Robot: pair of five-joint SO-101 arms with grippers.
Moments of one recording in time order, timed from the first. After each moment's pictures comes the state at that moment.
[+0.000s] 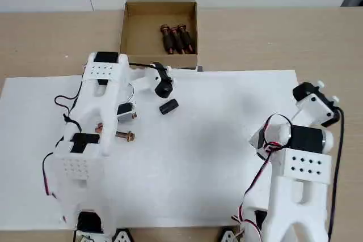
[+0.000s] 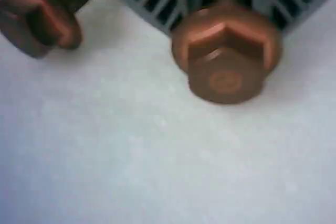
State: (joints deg) left arm 0.1 33.9 -16.9 95.1 -59.8; right arm 6.7 -42.5 38.2 89.3 -34.5
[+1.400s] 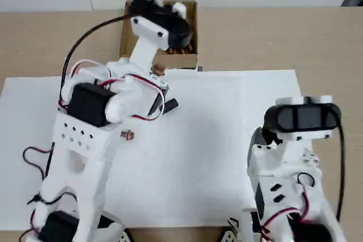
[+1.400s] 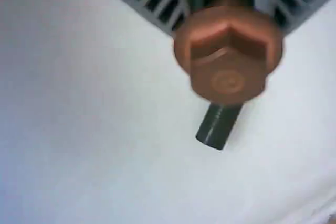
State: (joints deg) left arm 20.0 -19.5 -7.3 92.6 -0.8; right arm -0.5 -83.0 39.8 83.8 -2.4
